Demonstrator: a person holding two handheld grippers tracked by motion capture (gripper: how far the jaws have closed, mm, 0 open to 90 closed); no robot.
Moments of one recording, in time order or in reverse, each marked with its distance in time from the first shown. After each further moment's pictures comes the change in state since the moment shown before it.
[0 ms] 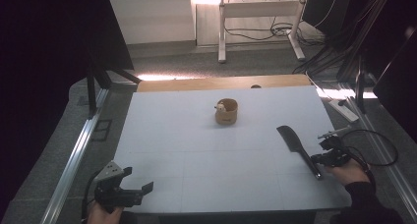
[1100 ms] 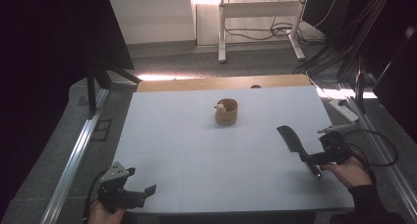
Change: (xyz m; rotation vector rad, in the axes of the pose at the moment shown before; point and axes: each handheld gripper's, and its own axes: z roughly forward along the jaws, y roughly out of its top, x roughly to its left) left arm -0.006 0.002 0.005 0.041 -0.003 0.060; right arm 0.027 0.013 -0.029 -0.134 0.007 0.013
